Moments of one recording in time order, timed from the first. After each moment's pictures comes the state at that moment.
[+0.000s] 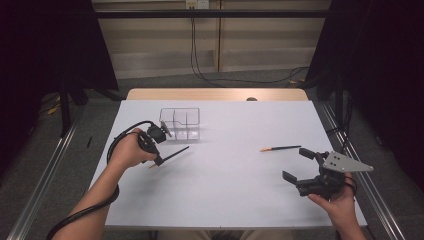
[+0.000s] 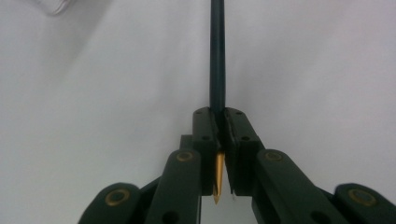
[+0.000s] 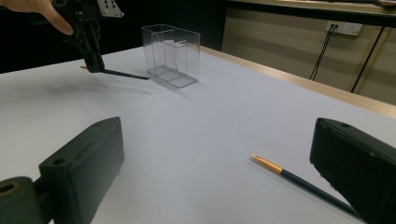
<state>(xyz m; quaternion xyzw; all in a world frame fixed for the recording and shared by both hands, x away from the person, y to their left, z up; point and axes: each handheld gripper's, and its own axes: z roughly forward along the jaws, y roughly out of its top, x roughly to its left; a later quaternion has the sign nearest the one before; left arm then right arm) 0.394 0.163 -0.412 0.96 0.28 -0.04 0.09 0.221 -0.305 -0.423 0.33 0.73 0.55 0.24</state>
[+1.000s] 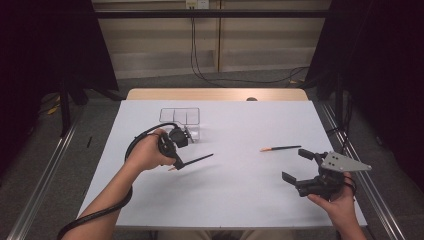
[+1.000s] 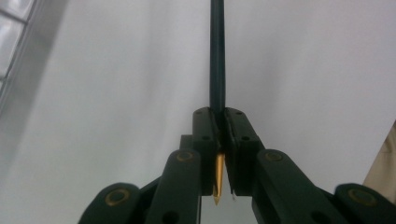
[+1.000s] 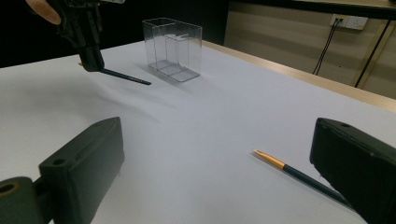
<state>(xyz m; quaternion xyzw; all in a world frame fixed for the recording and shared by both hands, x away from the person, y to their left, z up) 0.371 0.105 -0.395 0.98 0.17 -0.06 0.11 0.223 -0.304 -0.425 0.33 0.73 0.55 0.23</state>
